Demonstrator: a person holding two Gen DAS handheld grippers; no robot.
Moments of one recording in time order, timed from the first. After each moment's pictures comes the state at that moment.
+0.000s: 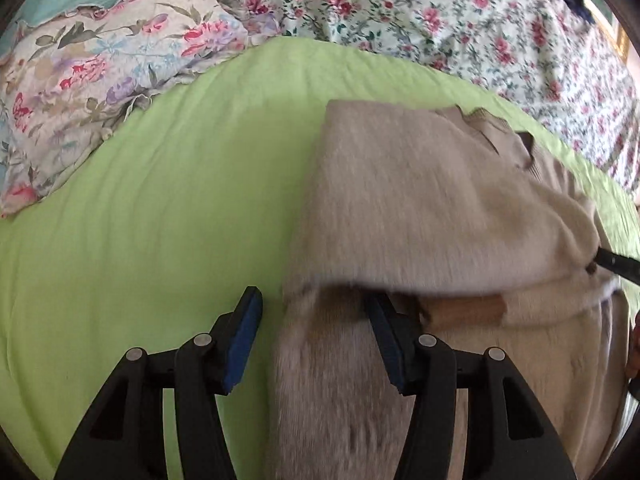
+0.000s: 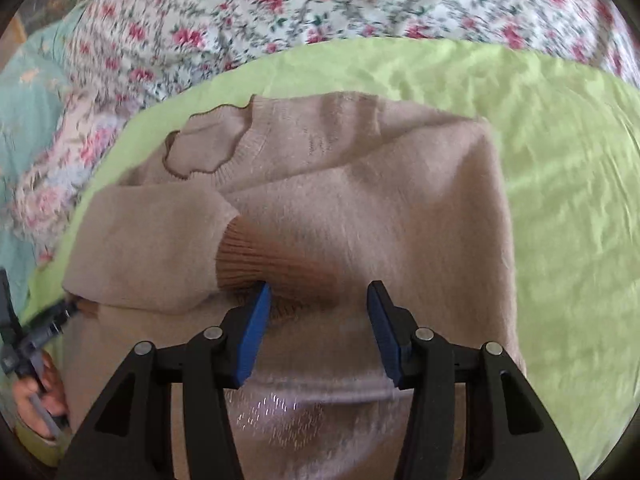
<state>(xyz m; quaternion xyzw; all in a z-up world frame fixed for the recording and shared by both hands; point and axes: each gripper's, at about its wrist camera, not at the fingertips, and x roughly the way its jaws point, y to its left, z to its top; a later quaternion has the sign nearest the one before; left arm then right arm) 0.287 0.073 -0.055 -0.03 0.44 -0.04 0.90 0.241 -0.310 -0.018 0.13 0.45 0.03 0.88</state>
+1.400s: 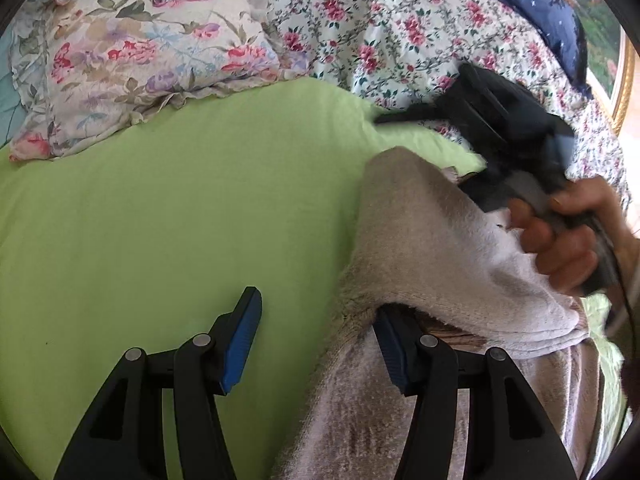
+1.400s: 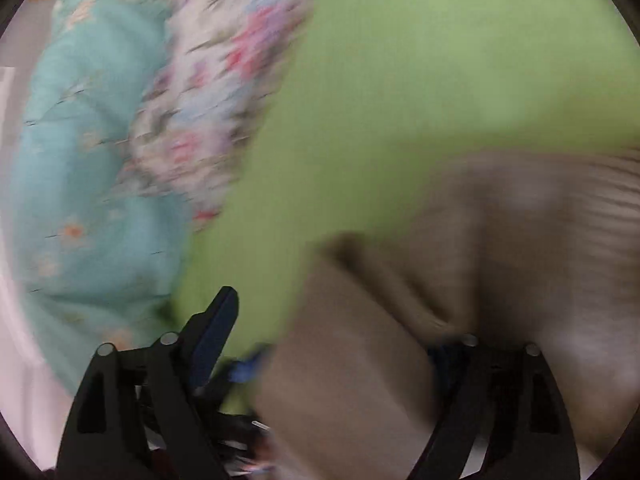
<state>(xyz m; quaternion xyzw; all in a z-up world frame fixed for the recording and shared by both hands) 0.262 0.095 -0.058 -0.13 0.35 -0.06 0.93 0.447 -0.041 -0.040 0.26 0.60 0.43 0.63</state>
